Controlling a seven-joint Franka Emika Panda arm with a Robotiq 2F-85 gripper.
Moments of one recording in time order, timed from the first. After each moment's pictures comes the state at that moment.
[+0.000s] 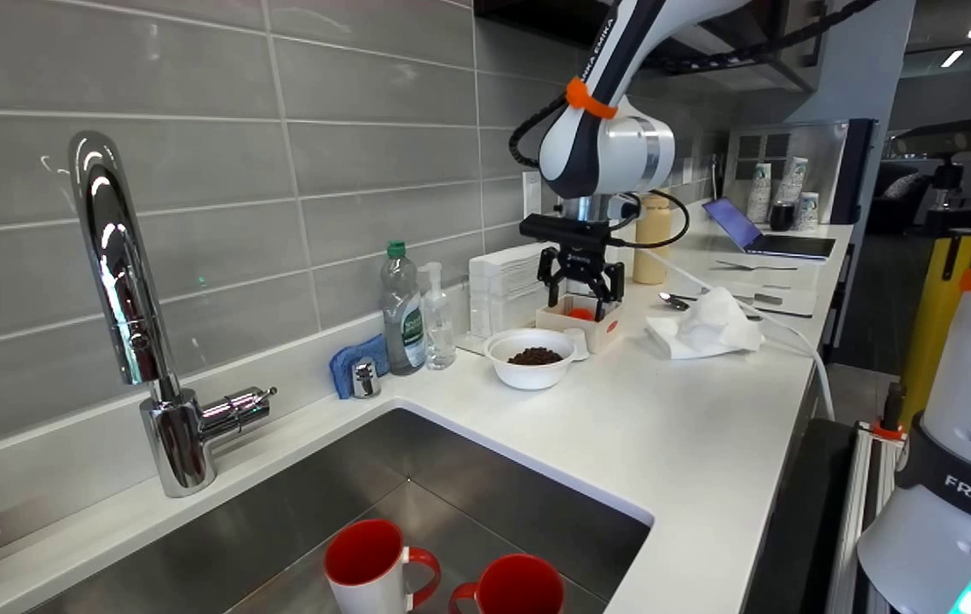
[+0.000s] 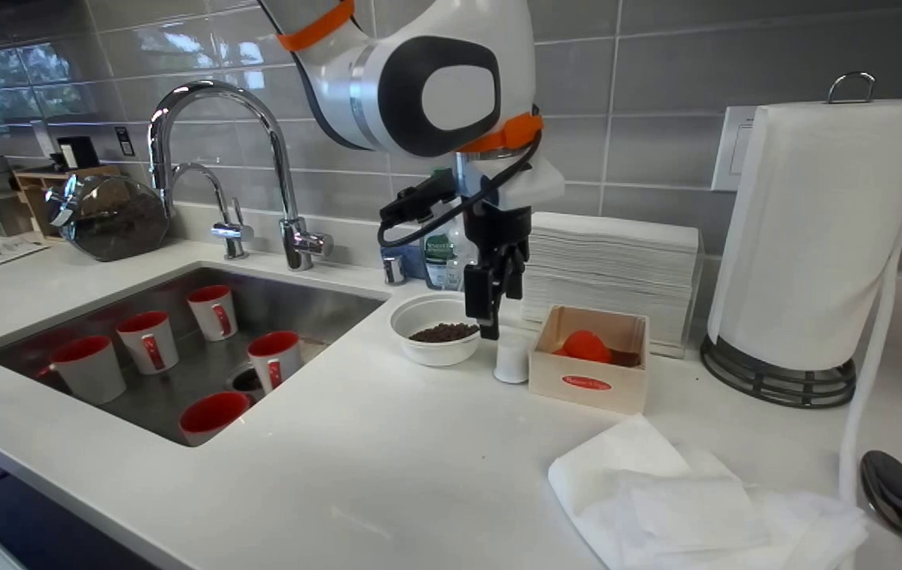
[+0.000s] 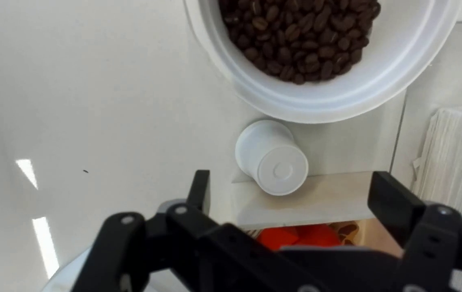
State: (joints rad) arm -0.17 0.15 -0.19 -2.43 0.09 2.68 1.09
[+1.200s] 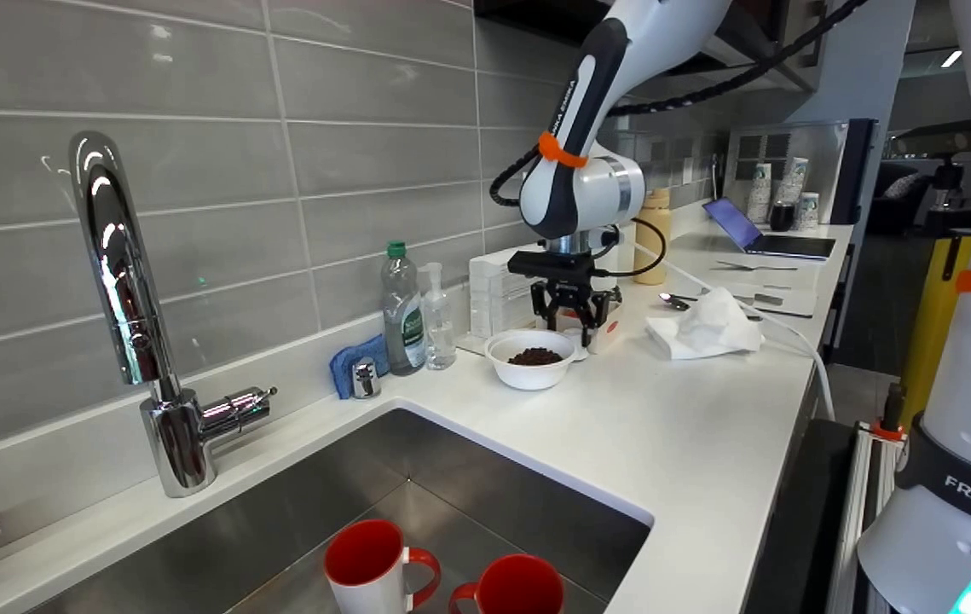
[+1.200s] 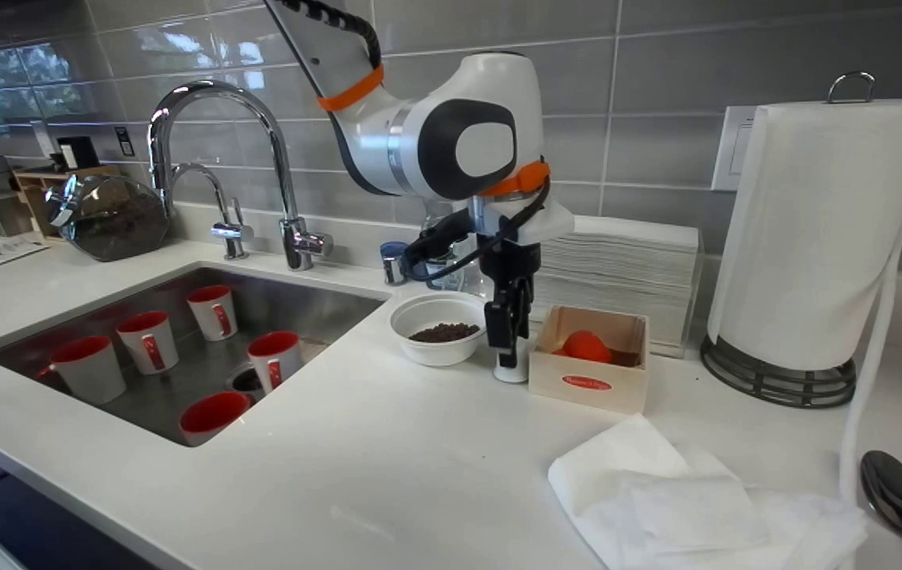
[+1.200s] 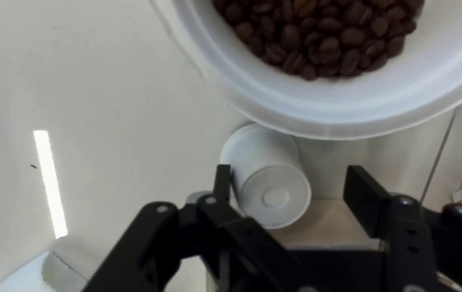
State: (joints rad) arm -0.09 0.35 -0.25 -2.30 0.05 2.69 1.09
